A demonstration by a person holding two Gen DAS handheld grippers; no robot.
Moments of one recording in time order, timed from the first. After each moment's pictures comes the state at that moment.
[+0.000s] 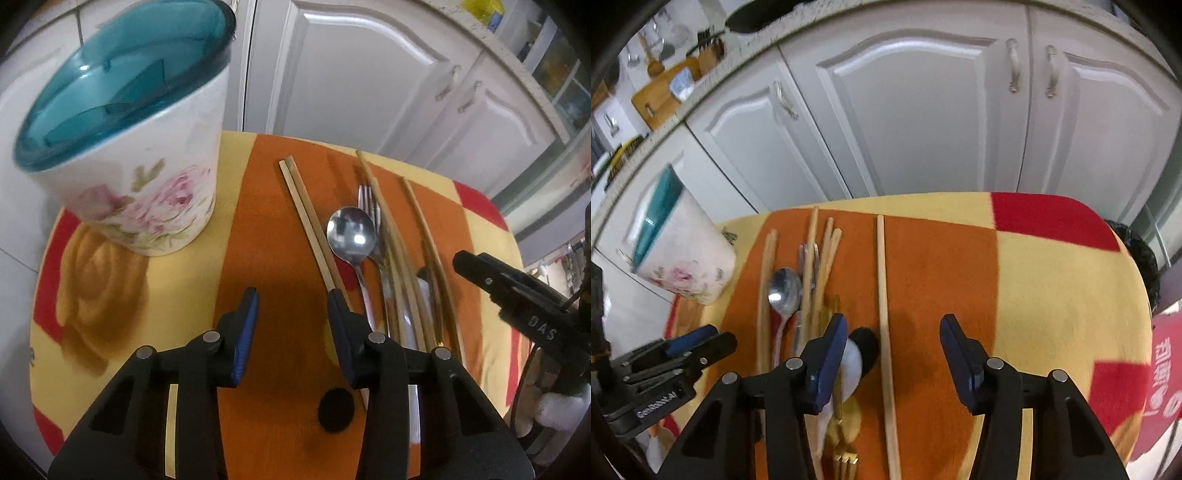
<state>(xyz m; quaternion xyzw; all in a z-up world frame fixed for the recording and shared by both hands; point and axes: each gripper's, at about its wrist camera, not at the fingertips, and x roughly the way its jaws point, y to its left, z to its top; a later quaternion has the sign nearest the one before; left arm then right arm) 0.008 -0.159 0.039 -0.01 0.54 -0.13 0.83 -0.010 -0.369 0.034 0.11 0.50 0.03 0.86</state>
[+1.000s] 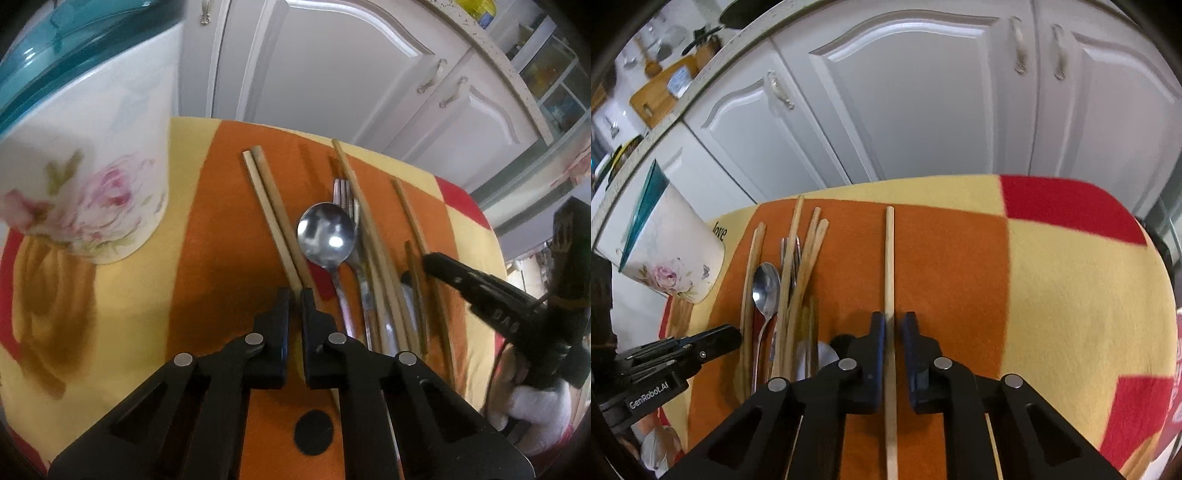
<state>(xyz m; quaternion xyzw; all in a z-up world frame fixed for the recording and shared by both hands) 0.020 -0.167 0.022 -0.04 0.55 -0.18 0.81 -0.011 -0.387 0.019 0.14 0.50 0.04 0.86</state>
